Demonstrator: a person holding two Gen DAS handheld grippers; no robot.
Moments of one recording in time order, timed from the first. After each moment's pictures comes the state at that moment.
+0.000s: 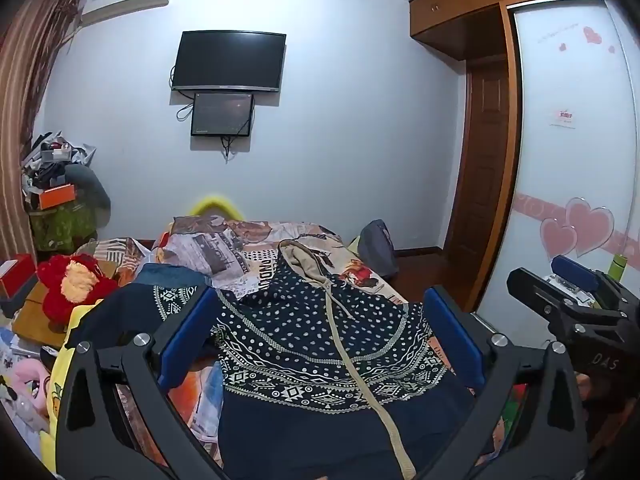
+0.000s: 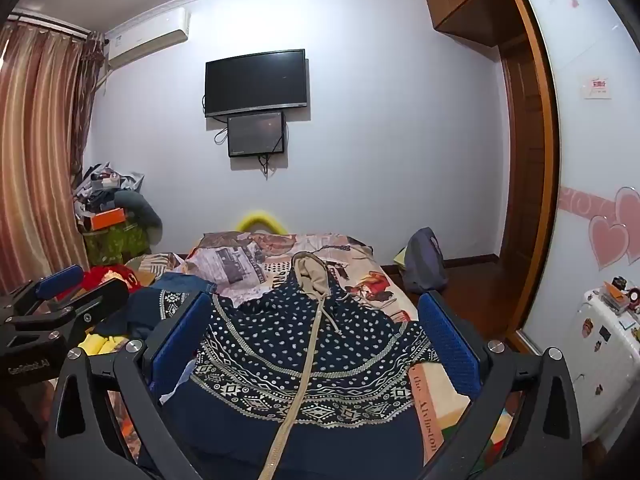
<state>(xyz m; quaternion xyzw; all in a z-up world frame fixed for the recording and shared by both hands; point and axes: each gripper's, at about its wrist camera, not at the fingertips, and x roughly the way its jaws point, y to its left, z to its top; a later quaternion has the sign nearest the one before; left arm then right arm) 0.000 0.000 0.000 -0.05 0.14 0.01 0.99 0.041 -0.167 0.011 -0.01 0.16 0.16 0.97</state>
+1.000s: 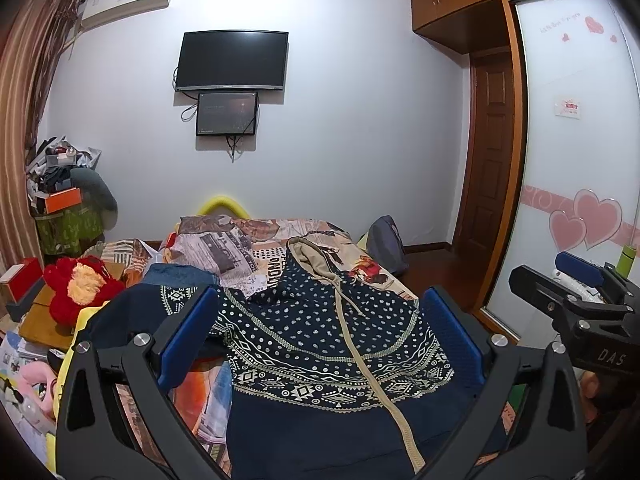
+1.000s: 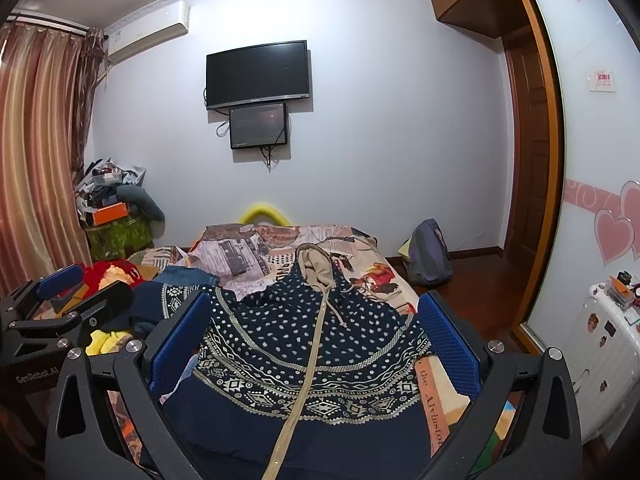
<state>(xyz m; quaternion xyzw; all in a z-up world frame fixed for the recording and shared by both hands) 0.002 0.001 -0.010 -0.04 0.15 0.02 0.99 0.046 -0.164 0.006 -0.01 0.18 0.17 0.97</state>
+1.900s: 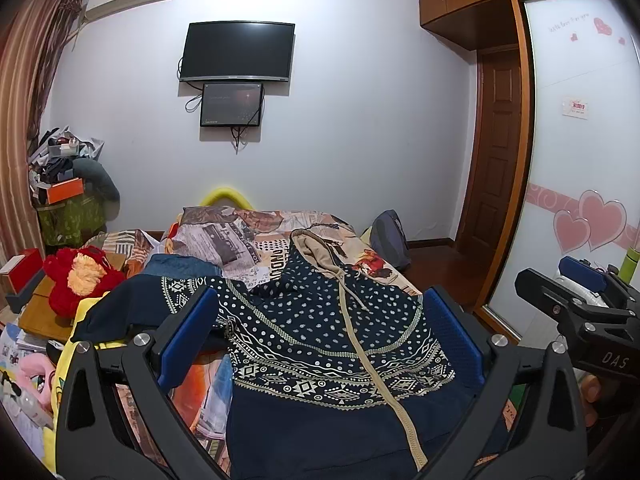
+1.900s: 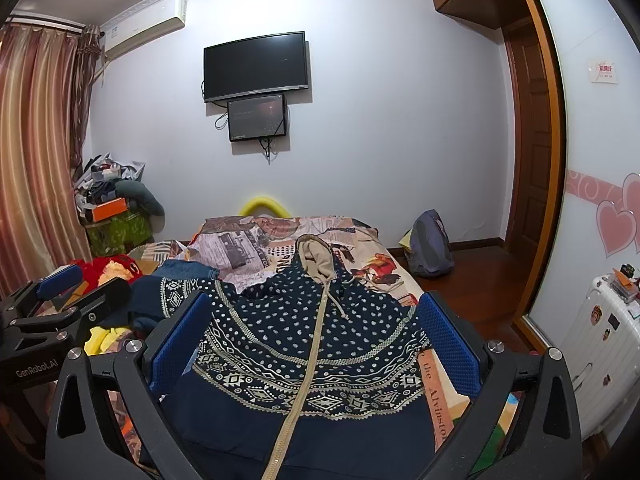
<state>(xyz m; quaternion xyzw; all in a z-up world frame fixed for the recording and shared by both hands) 0.012 0.002 -0.012 -0.05 0.16 0.03 0.99 0.051 -0.166 0.004 0.00 0.19 0.17 0.97</state>
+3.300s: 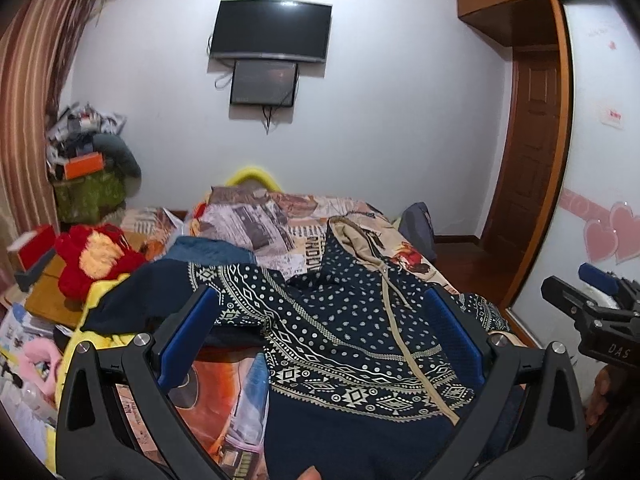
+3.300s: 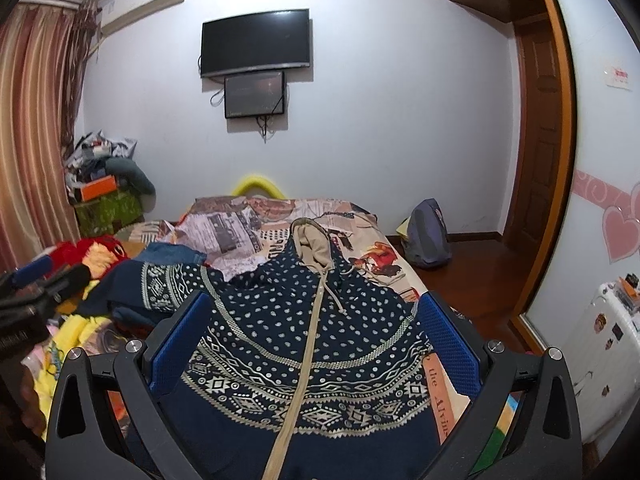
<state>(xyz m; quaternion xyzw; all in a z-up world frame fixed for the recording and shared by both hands) 0.060 0.078 -0.037 -0.08 0.20 0.07 0.98 0.104 -0.134 -0.016 -0.04 0.22 0.17 0.96</state>
